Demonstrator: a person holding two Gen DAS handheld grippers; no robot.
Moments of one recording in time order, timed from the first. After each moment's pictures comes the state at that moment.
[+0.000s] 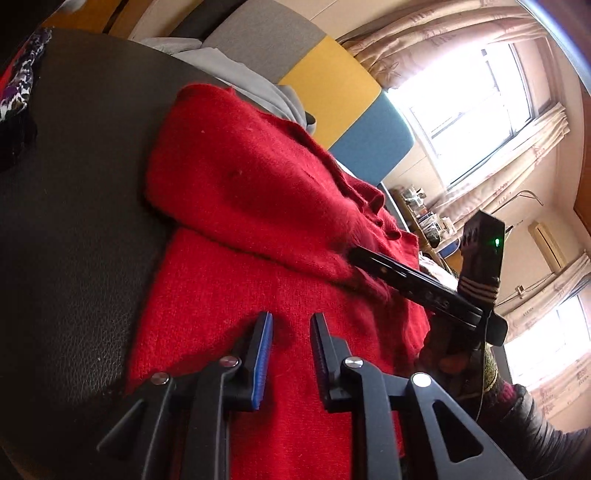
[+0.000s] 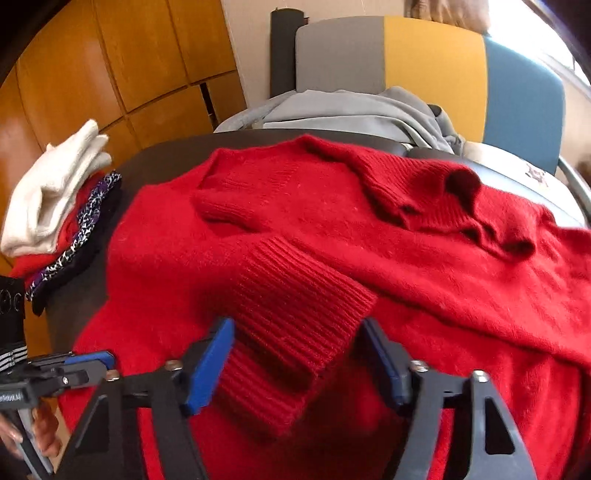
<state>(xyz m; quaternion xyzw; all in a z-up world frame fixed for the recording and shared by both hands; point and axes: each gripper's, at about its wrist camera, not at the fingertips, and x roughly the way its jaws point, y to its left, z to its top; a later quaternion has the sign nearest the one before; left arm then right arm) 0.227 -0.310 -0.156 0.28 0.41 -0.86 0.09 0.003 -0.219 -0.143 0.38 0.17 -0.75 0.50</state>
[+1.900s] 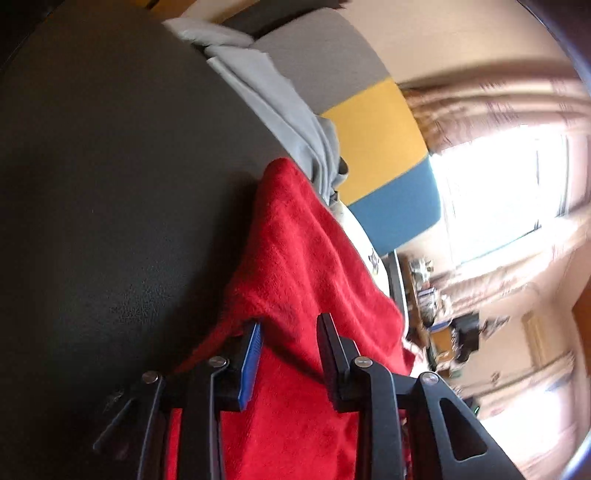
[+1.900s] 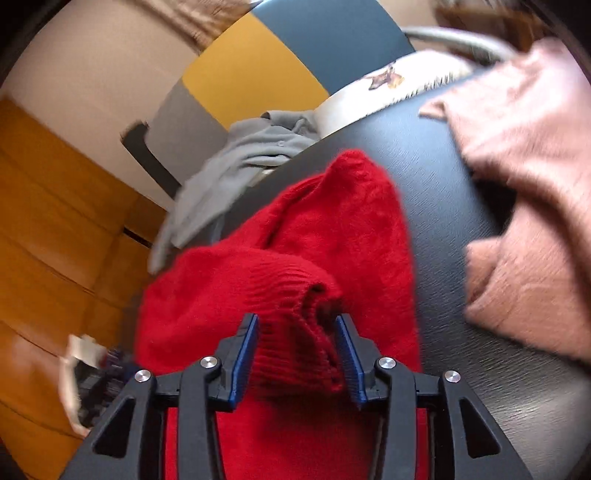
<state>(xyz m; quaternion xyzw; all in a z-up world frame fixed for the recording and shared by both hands) 0.107 -0.434 -0.168 0.22 0.55 -0.79 0.14 -0.195 -0.037 -0.141 0.50 -0.18 -0.75 0.40</state>
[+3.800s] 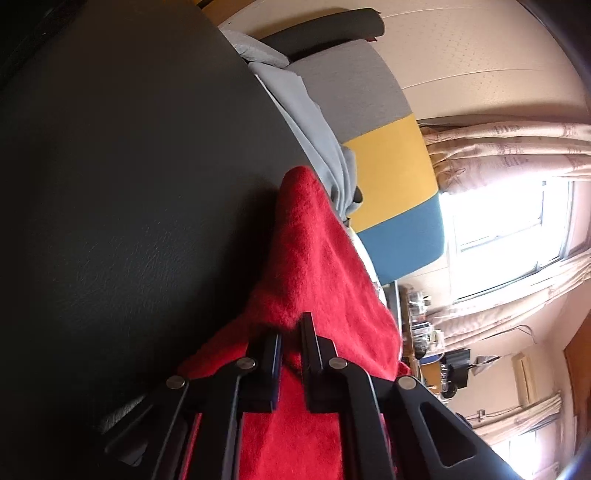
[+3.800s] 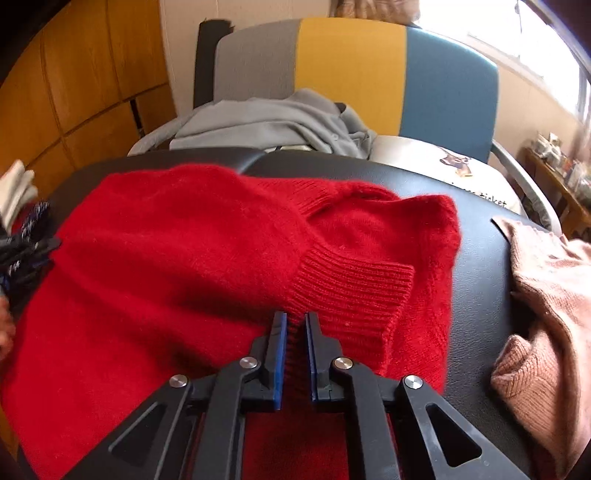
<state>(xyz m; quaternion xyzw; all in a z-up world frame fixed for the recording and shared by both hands) 0.152 -0.434 -0.165 0.19 0.56 -0.79 0.18 -0.134 -0.125 -0.123 0.39 0.16 -0.81 0.40</state>
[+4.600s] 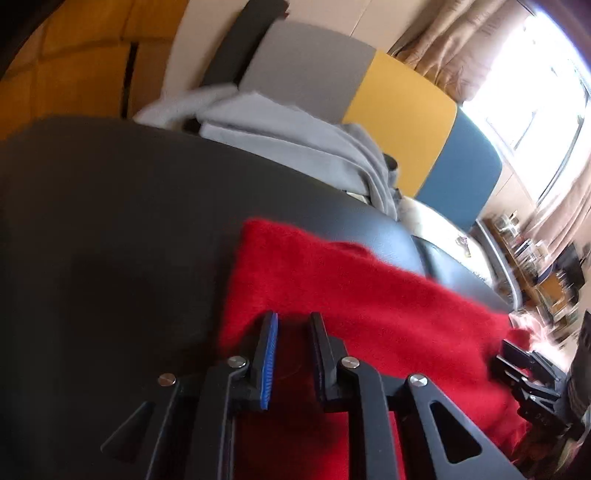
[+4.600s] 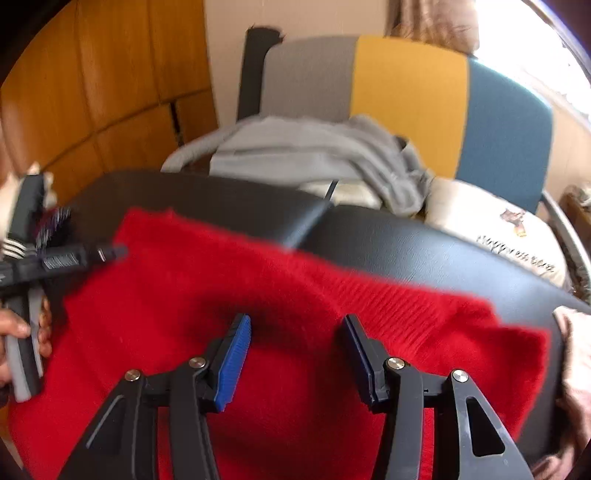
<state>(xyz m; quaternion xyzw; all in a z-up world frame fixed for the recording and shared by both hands) 0.057 -0.461 -0.140 0.31 0.31 -0.85 0.28 -0.132 -0.233 -0.111 0.33 0.20 -0.78 0.49</state>
